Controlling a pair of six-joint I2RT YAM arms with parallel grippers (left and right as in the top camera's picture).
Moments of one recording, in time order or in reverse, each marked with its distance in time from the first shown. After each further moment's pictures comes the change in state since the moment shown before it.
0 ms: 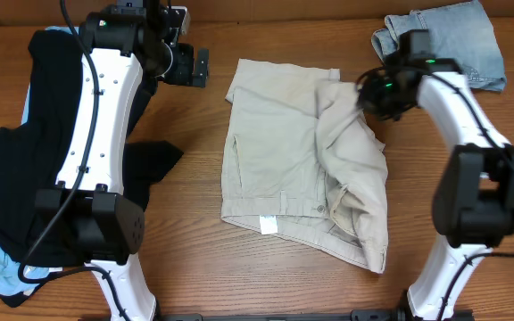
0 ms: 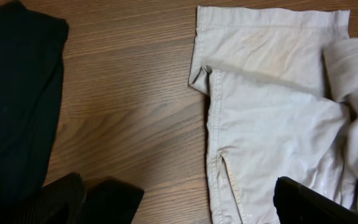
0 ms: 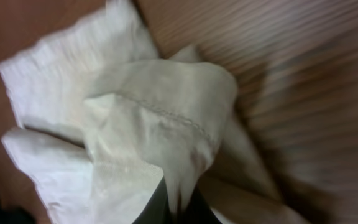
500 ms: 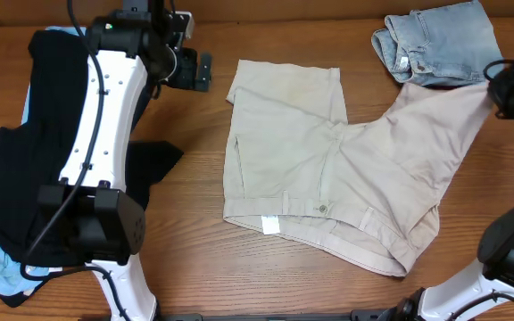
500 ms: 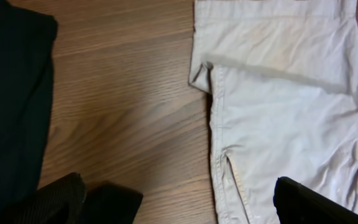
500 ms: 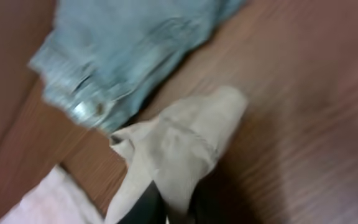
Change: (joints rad) left arm -0.016 0.000 -0.064 0.049 0.000 0.020; right arm -0.421 -0.182 0.048 -0.060 0.182 0.013
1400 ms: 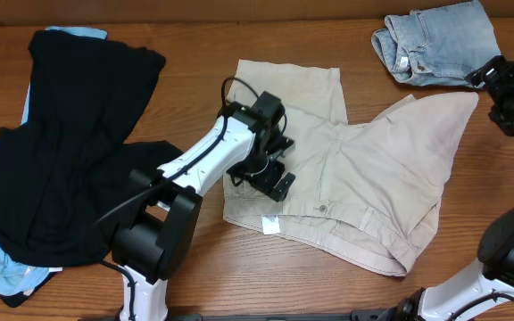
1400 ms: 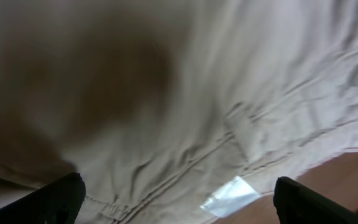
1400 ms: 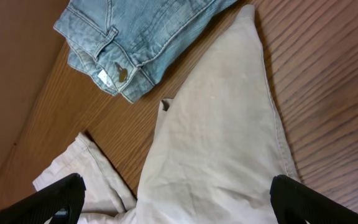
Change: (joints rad) left arm -0.430 0.002 -0.608 0.173 0.092 0.026; right arm 0.001 0.001 -0.007 -0.045 -0.164 -0.030
